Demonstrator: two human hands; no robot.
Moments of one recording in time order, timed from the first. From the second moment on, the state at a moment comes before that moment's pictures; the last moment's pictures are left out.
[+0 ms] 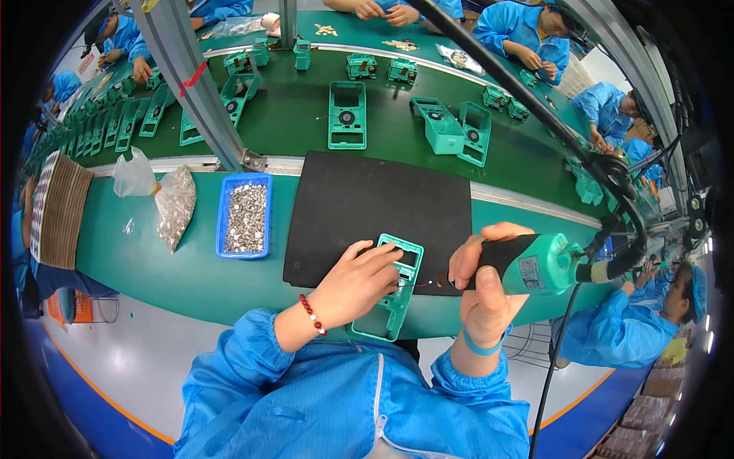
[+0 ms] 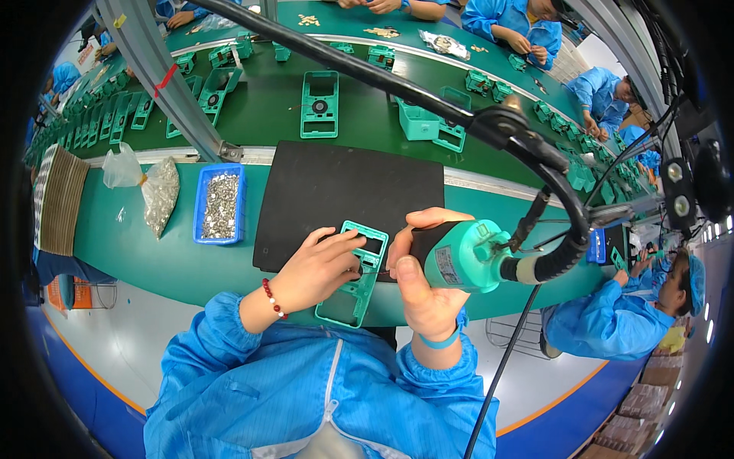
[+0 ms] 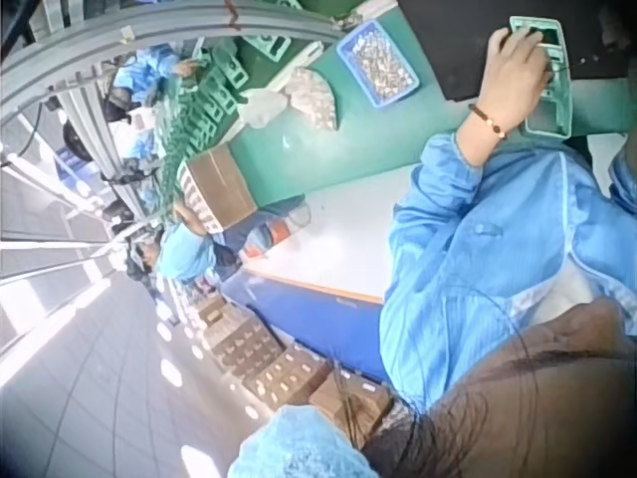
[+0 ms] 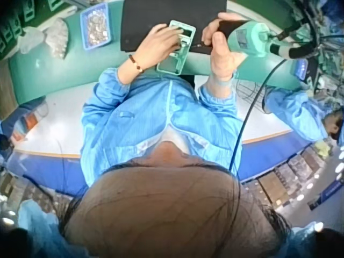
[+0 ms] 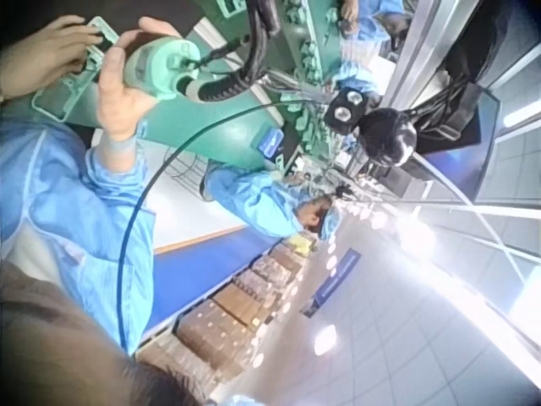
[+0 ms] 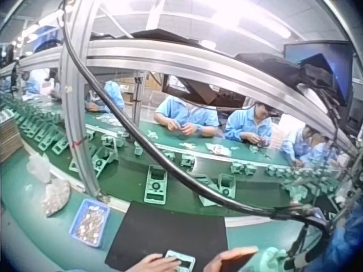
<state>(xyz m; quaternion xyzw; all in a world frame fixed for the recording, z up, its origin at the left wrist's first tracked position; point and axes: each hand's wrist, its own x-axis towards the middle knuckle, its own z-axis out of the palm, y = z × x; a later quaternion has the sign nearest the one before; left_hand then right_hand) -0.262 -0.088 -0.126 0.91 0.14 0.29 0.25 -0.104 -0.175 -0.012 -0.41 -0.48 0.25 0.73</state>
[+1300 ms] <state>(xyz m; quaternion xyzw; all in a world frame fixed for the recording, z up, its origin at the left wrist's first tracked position) -0.292 -0.125 -0.126 0.87 0.19 0.40 0.23 -0.140 -0.179 -0.036 -0.32 -0.55 0.37 0.68</state>
